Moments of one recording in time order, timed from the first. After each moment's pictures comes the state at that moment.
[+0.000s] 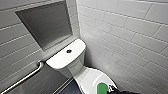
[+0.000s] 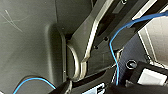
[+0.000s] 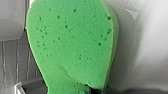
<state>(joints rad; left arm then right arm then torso) 1.50 2.75 -2.08 0.38 0.01 -0.13 -0.72 2.64 -2.01 0.11 -0.24 0.39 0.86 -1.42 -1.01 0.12</state>
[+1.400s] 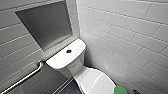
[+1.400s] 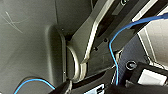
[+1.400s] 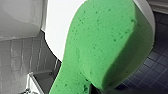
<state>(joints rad) 1.49 2.74 -2.08 0.38 0.00 -0.13 -0.72 2.11 -1.41 0.08 -0.18 0.40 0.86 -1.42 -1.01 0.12</state>
